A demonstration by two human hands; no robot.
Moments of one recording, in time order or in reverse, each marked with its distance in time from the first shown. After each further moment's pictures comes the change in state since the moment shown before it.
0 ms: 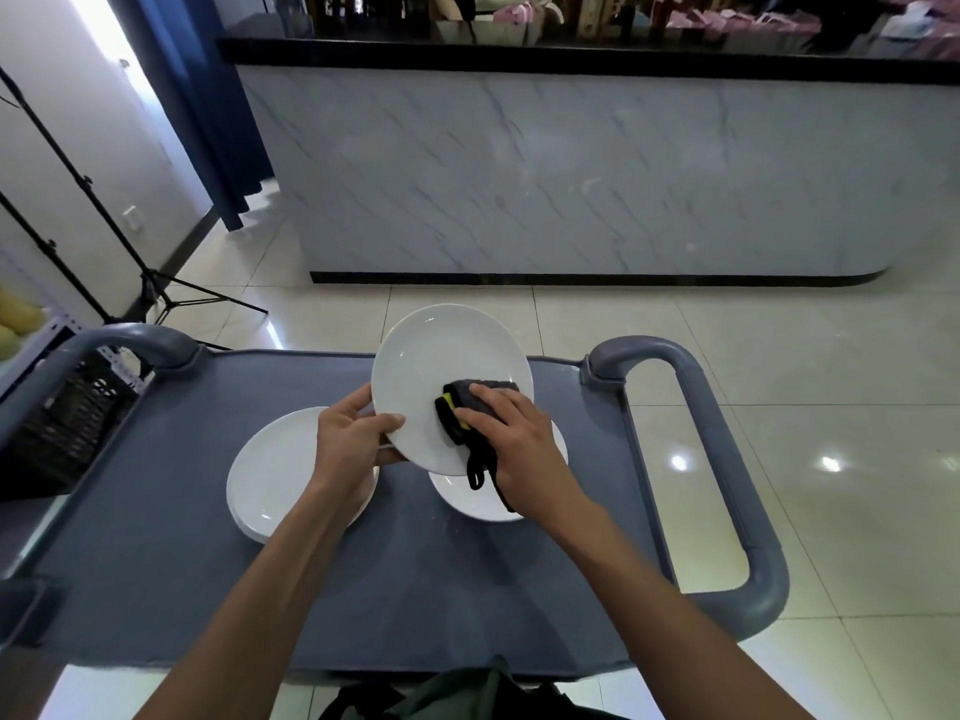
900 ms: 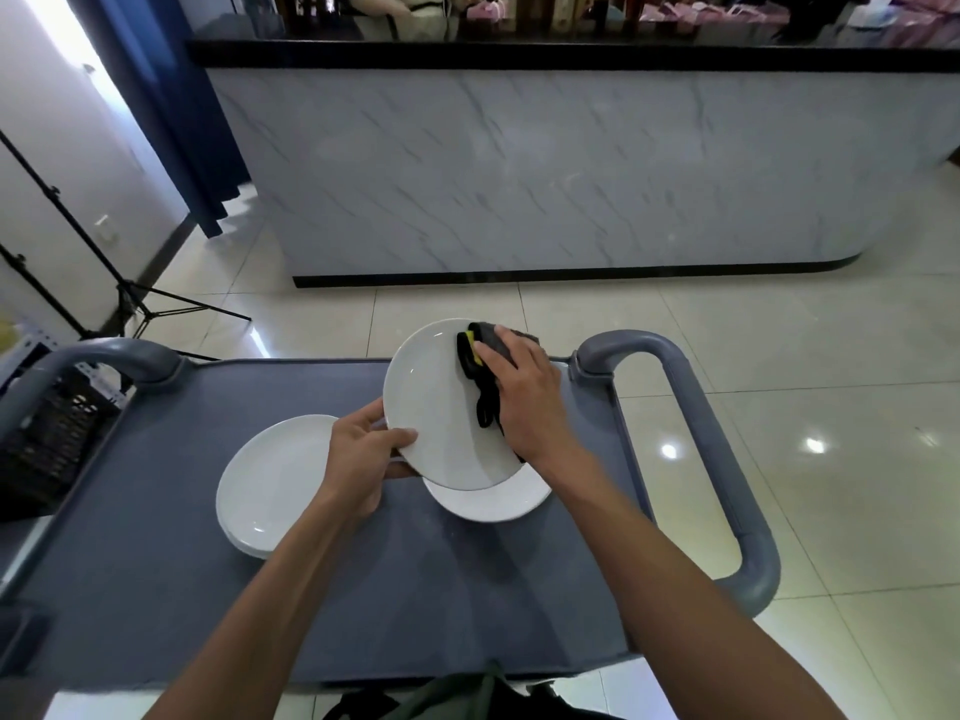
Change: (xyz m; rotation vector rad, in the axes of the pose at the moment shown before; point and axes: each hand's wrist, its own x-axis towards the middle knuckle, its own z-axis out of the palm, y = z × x) left_hand 0.007 -0.014 0.008 0.075 -0.074 -0.053; right_hand 0.047 0.020 -0.014 -0.141 0.100 0.176
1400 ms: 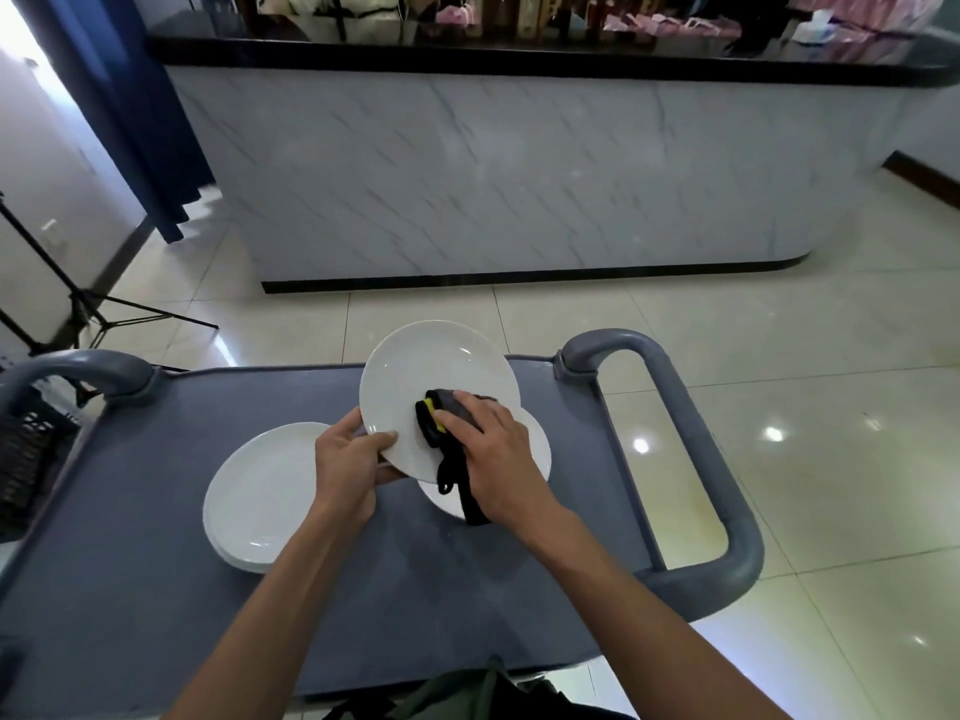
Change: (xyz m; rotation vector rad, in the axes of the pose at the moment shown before) left_hand 0.004 -0.008 -0.011 -0.129 0.063 -0.016; right_hand -0.057 -0.035 0.025 0.060 -0.101 -0.034
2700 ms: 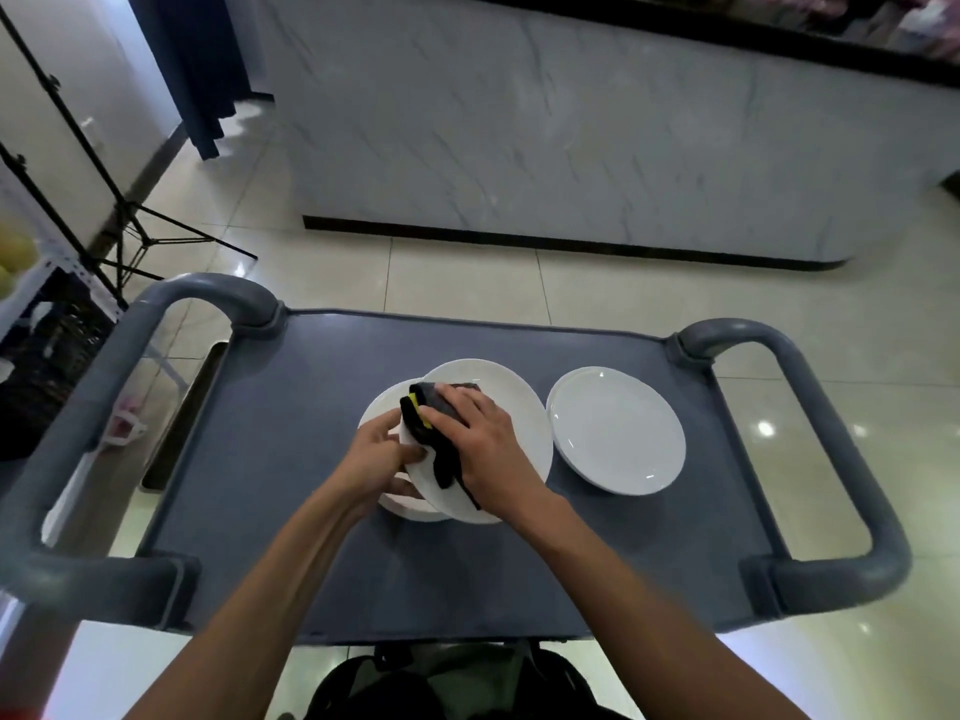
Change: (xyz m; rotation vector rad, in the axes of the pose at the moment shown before) left_hand 0.040 0.013 -0.205 0.214 -0.254 -0.238; right_hand 0.051 -0.159 0.134 -0.022 -0.148 -0.191
